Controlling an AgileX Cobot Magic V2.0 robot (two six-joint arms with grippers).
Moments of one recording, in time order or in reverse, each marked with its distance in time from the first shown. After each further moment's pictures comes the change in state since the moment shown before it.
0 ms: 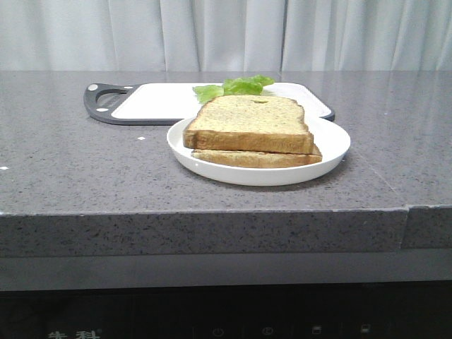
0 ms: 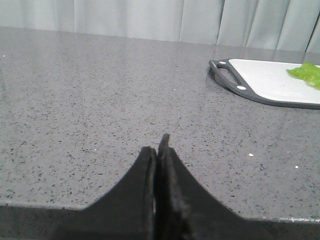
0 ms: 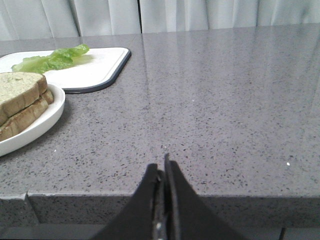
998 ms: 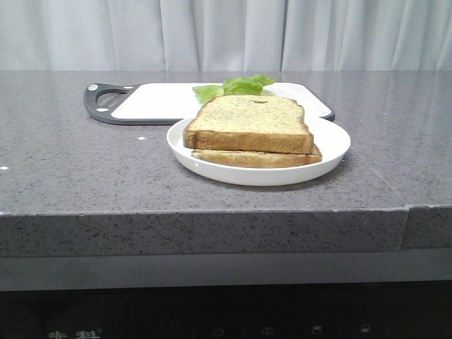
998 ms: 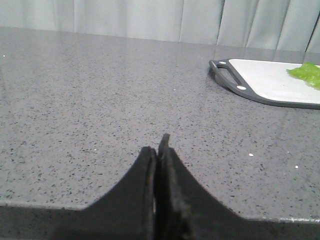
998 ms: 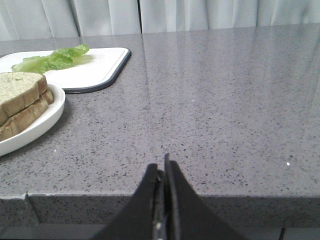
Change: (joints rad) left arm 0.000 0.000 0.000 0.000 0.000 0.000; right arm 0.000 0.000 0.000 0.000 0.000 0.000
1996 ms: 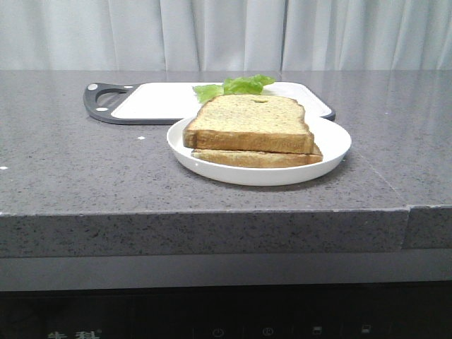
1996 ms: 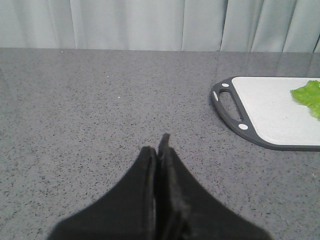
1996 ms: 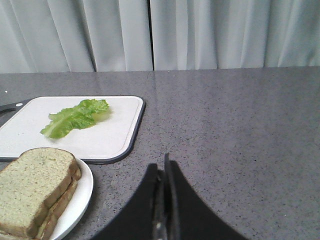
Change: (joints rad) left arm 0.000 0.471 -0.491 0.067 0.137 0.000; right arm 0.000 0.420 -0.597 -0.002 0.231 0.000
